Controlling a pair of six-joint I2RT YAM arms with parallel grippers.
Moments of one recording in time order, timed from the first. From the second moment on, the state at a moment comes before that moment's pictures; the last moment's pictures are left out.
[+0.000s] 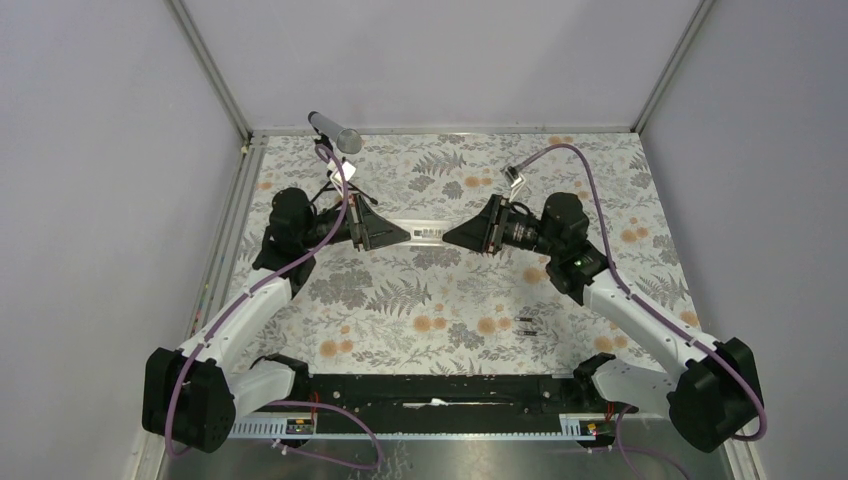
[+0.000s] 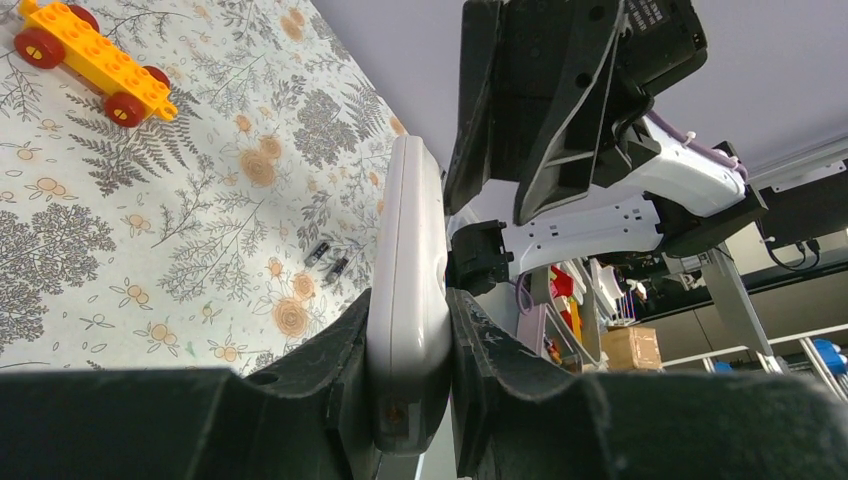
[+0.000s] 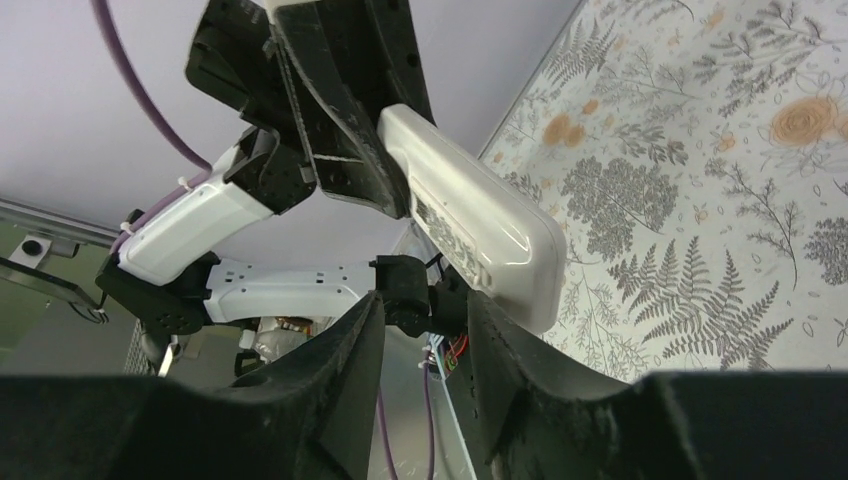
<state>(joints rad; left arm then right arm) -0.29 1.10 0.72 0.33 1.01 -0.86 0.52 1.11 0.76 0.31 -0.70 0.95</state>
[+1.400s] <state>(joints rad) -0.34 1.12 0.70 0.34 0.87 -0.95 0.56 1.18 0.78 0.24 -0.47 0.92</state>
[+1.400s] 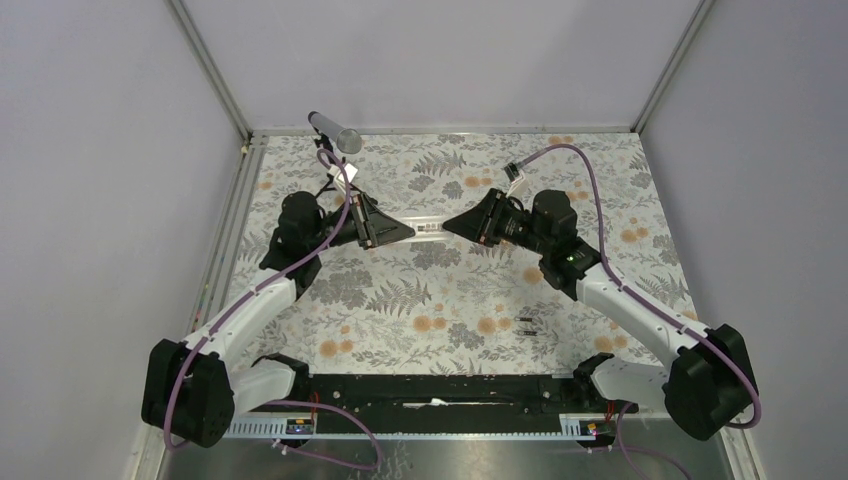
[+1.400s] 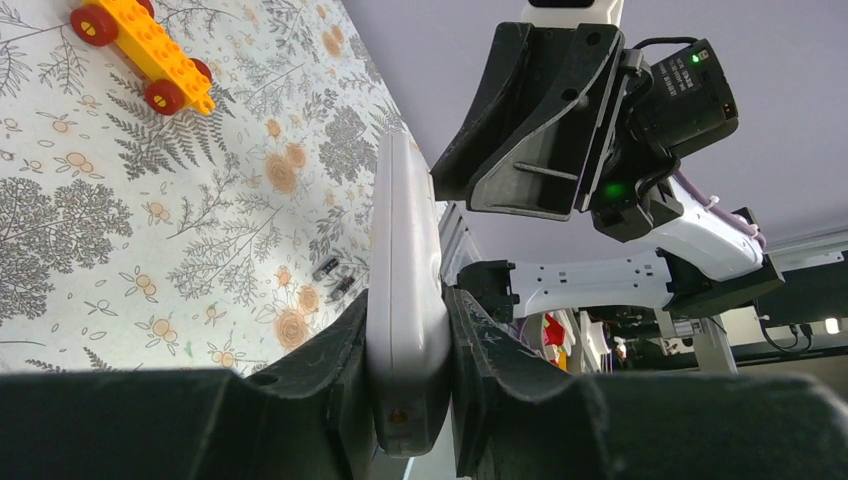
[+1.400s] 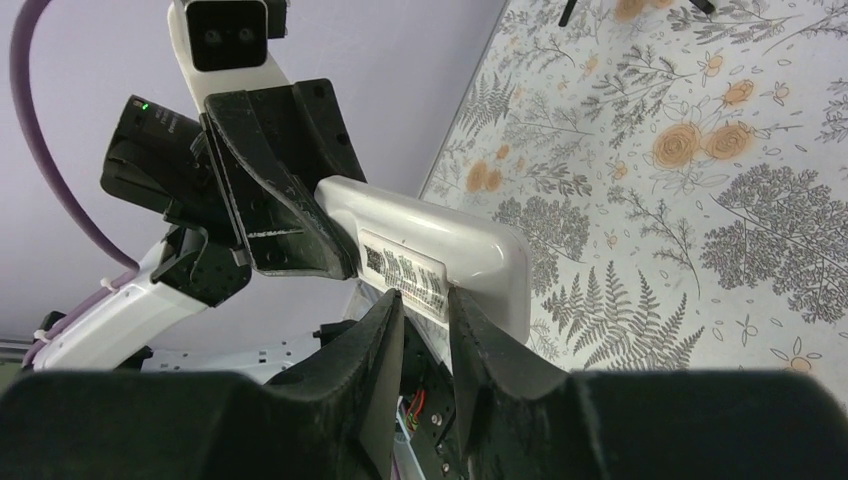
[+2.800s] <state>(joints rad) -0.39 1.22 0.79 -0.08 0.68 -0.72 0.53 1.28 0.55 0.68 -0.57 1.14</state>
